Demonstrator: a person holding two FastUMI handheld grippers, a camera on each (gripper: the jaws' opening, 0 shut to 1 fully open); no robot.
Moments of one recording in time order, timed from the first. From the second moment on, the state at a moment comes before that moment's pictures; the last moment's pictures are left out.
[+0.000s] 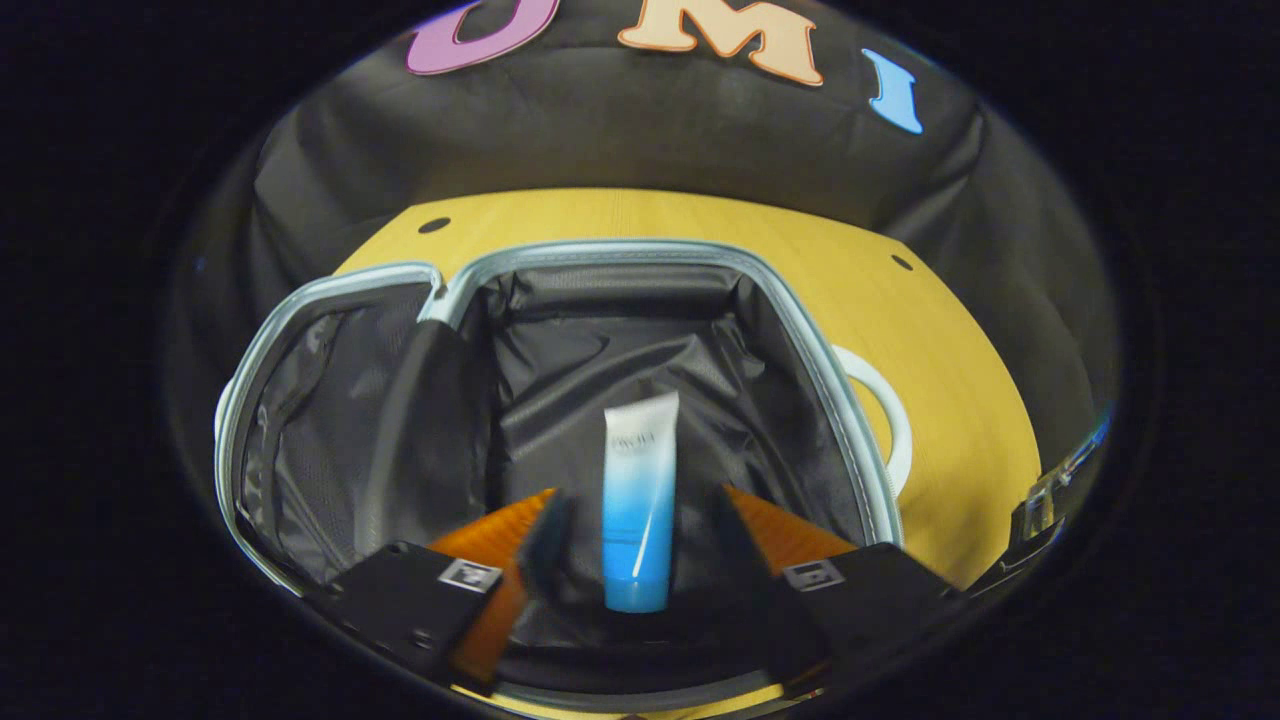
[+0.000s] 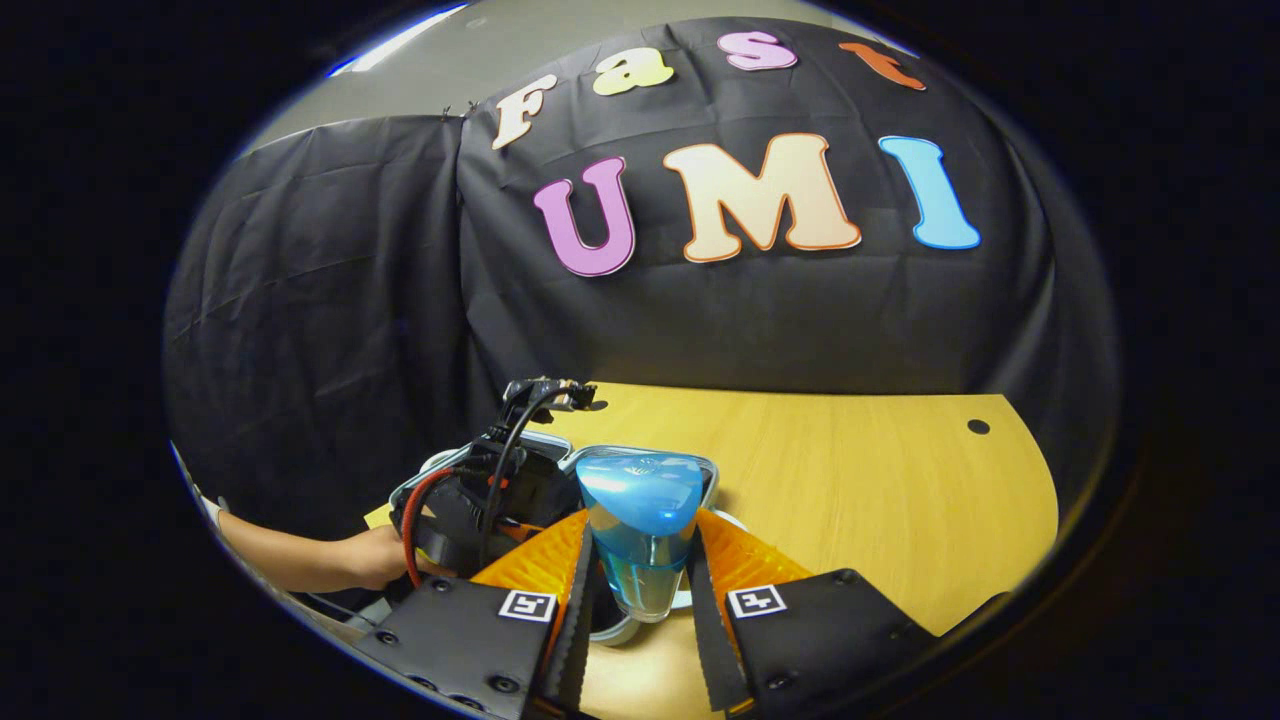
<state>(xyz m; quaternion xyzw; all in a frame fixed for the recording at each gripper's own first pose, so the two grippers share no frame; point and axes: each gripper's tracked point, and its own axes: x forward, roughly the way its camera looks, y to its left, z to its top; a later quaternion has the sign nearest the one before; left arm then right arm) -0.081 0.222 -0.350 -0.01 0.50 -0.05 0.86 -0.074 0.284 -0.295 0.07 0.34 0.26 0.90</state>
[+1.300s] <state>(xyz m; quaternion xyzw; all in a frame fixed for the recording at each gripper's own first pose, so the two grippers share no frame) -0.070 0.516 -0.222 -0.04 0.35 0.15 0.92 -0.052 0.359 -0.442 0.05 0.47 0.13 0.87</state>
